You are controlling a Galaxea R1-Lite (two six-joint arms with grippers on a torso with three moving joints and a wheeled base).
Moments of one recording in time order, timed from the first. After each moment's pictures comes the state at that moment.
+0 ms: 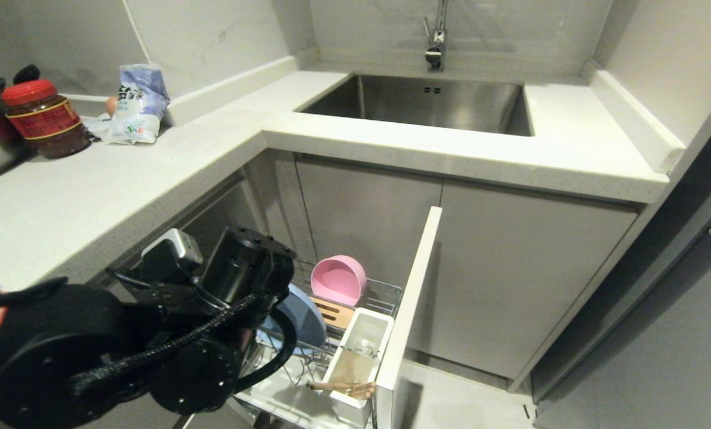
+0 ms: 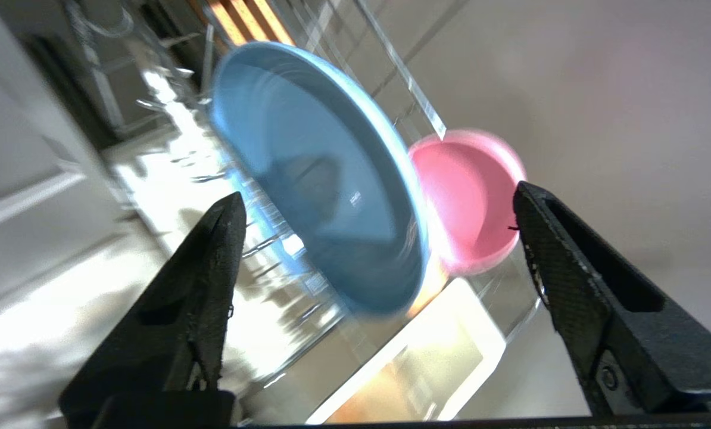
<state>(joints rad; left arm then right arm) -0.79 1.58 -0.84 -0.02 0.93 -1.09 0.00 0.00 0.00 -0.08 0.00 0.02</state>
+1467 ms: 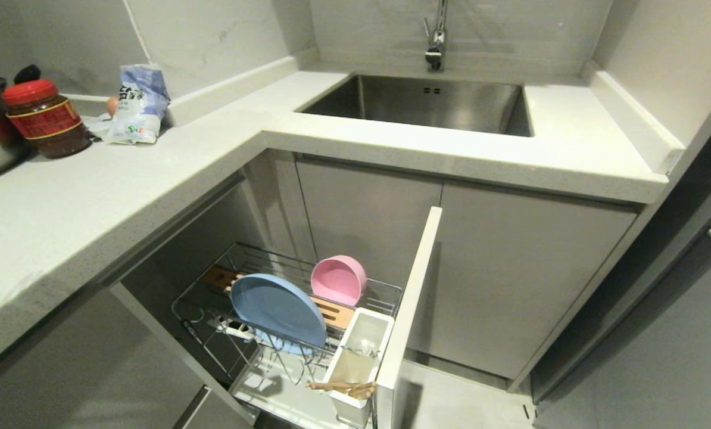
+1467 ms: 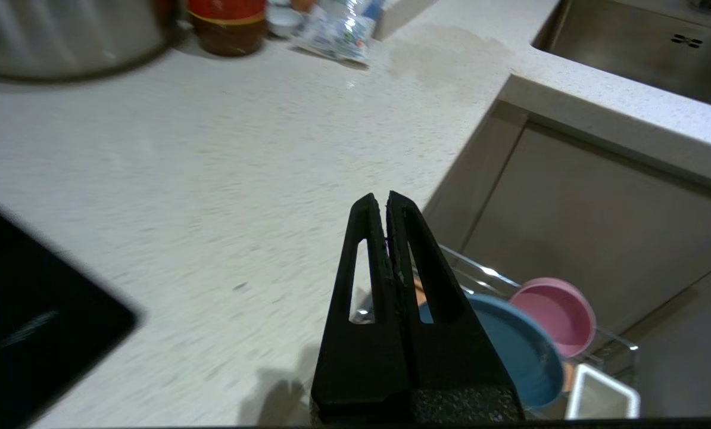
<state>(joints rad) -0.23 0.70 -0.89 0.14 0.45 -0.05 0.00 0.00 0.00 -0.08 0.00 0.02</state>
